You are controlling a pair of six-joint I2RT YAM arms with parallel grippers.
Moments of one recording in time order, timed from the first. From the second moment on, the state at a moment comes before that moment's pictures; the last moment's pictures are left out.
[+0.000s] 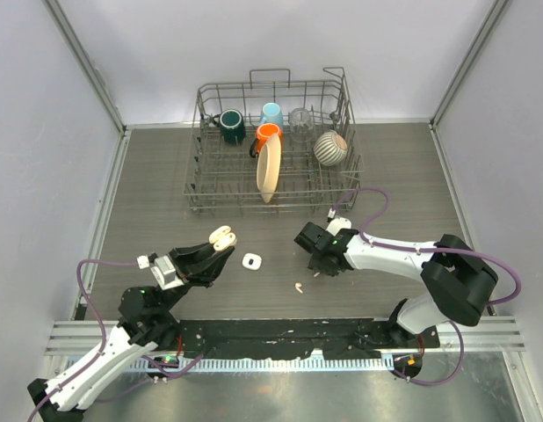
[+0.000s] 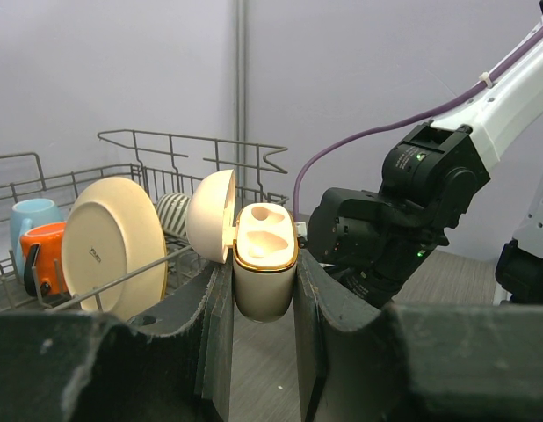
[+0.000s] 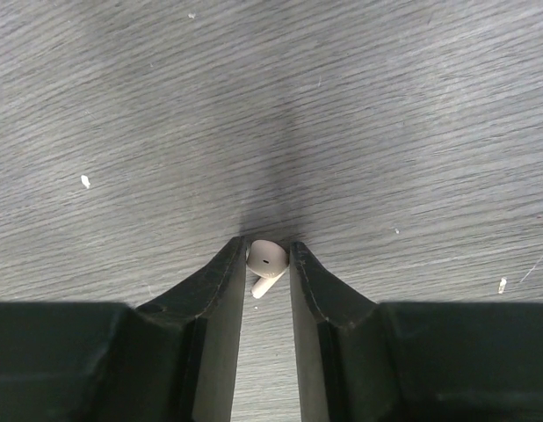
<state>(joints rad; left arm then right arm) -0.81 0.03 0.04 0.52 0.10 -0.09 0.90 1.47 0.76 -0.58 0.37 1.18</state>
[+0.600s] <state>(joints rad) -0.81 0.02 0.04 0.51 0.10 -0.08 0.90 1.47 0.76 -0.55 0.37 1.13</state>
